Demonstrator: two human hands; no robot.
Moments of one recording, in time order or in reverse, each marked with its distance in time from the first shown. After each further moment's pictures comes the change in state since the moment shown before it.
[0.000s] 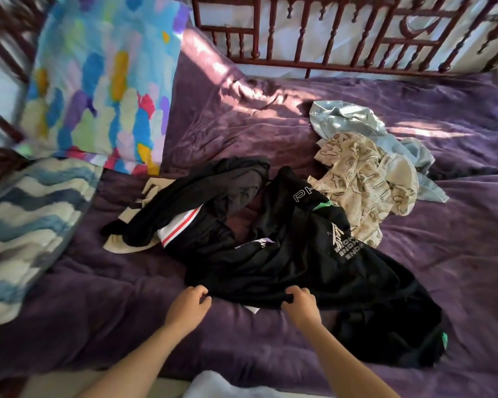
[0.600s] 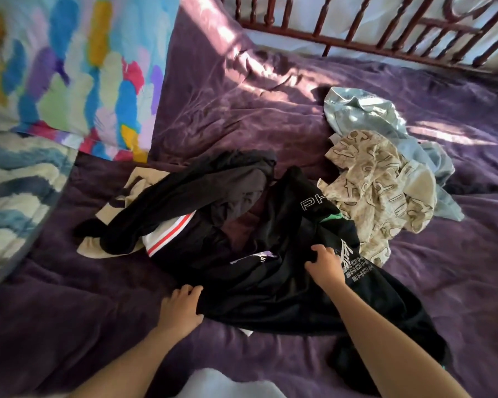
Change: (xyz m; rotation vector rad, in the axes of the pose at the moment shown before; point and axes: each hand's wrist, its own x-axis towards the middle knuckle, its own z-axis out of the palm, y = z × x) left_hand 0.068 -0.006 0.010 0.387 -0.141 0.043; right_hand 0.111 -0.039 -0.091 -0.168 0.131 0.027
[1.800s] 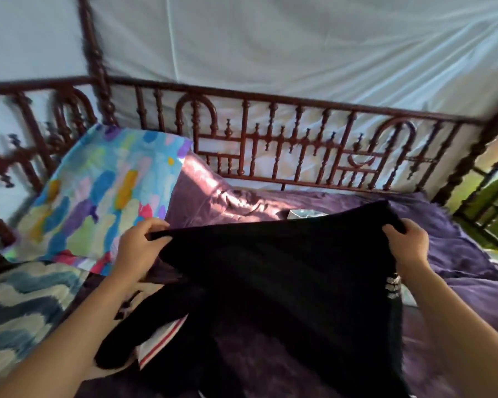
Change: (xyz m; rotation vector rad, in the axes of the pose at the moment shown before) left_hand -0.066 -0.010 -0.302 -0.908 1.020 0.314; right_hand -0.087 0.004 -0.276 0.829 0.904 -0.210
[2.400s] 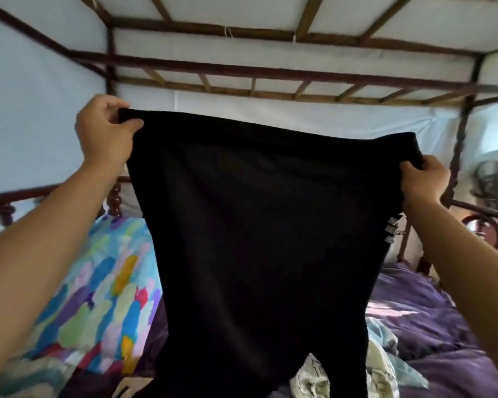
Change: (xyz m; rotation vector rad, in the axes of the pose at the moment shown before) left_hand 0.087 0.254 -0.164 -0.323 0.563 0.459; right_hand 0.025 -0.220 -0.121 0.356 0.383 -0.309
